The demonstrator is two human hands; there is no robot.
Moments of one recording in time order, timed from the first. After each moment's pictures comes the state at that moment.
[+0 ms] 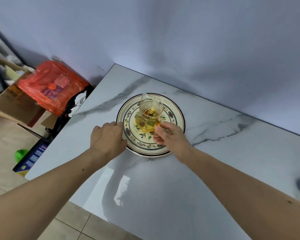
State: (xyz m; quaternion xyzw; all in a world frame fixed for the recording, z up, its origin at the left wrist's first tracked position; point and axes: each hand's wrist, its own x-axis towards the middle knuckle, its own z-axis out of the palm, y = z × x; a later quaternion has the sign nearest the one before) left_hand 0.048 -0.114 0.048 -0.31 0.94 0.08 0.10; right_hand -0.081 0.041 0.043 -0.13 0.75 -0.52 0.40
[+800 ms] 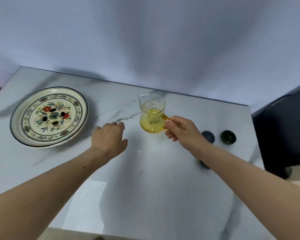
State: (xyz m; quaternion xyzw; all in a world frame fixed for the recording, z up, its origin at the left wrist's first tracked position) left_hand -0.084 0.185 0.062 -0.18 0.98 0.07 0.11; right_hand -0.180 0.396 0.093 -0.11 0.81 -0.51 0.28
